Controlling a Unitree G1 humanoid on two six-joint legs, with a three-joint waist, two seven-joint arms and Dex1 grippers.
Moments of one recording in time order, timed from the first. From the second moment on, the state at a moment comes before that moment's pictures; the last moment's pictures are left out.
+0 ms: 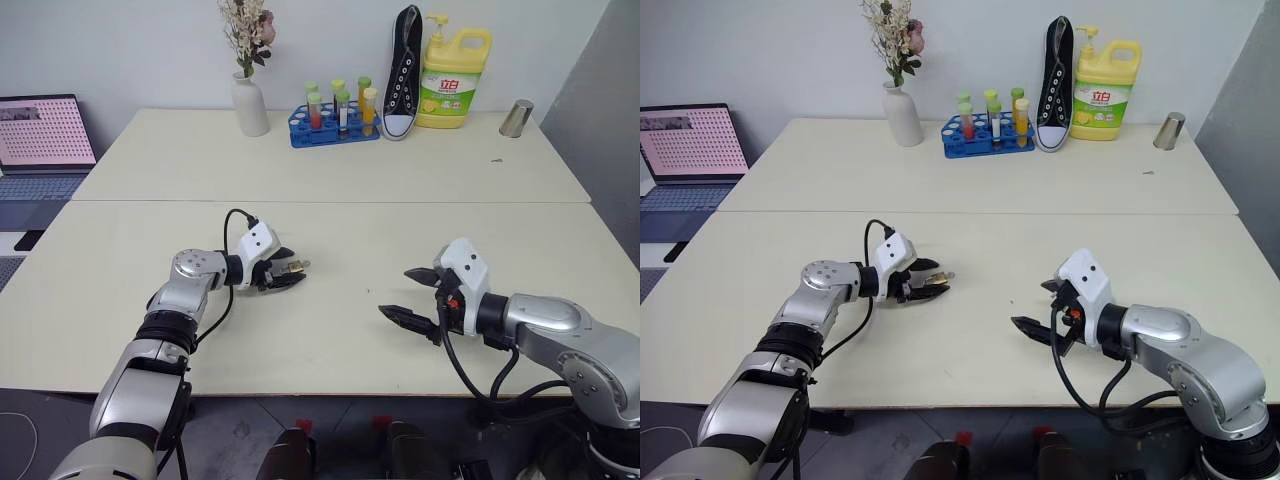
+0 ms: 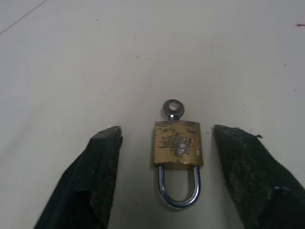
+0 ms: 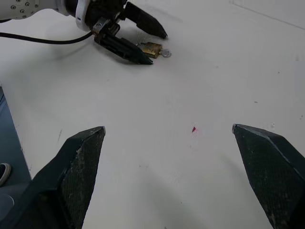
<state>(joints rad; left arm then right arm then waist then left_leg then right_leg) -0.72 0.51 -0.15 0.78 -0.06 -0.04 -1.10 -0.26 -0.62 -0.02 -0.70 0.63 1.10 0.52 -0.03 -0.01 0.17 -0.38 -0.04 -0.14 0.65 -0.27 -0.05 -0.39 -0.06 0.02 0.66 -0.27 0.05</state>
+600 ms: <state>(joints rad) -0.40 0.51 -0.15 0.24 -0.04 -0.39 -1.02 -0.17 -0.66 -0.02 -0.71 0.62 0.82 0.65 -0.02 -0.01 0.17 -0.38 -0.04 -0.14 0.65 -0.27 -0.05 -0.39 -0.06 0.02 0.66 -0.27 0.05</state>
